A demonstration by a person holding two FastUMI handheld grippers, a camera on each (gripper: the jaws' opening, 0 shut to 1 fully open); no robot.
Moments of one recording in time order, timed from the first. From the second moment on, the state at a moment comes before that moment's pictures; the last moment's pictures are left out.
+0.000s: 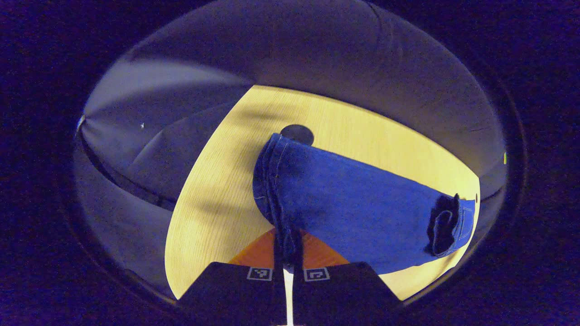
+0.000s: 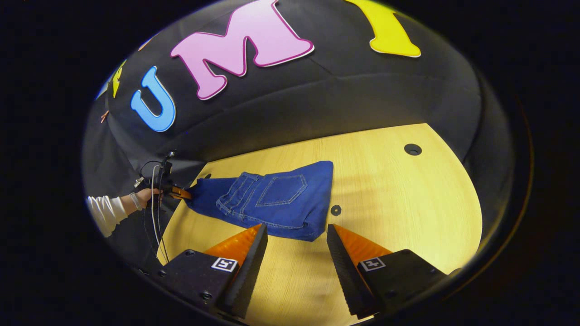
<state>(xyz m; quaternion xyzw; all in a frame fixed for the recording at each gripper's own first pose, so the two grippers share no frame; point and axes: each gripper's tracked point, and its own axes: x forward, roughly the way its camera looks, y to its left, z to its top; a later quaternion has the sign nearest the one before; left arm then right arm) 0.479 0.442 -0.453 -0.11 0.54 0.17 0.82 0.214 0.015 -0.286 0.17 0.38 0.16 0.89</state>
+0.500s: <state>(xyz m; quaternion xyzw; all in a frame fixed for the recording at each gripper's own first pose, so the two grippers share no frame) 0.531 0.246 -0.252 -0.04 0.41 -0.06 0.91 0.210 0.019 -0.255 0.19 0.36 0.16 0.90</state>
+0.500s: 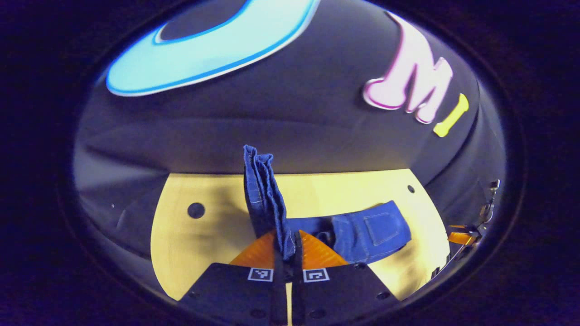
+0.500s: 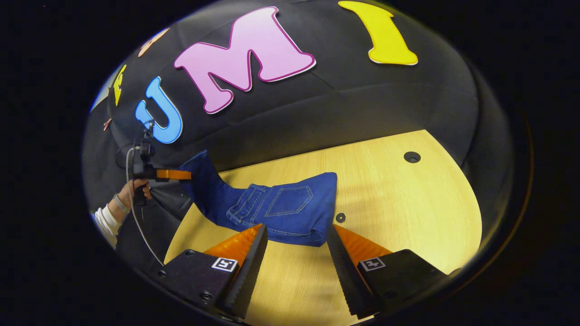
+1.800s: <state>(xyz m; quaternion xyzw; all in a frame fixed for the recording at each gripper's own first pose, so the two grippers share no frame) 0.433 0.007 -0.226 0.06 0.23 -0.07 0.97 0.188 -0.053 -0.123 0.02 0.15 0.14 0.98</state>
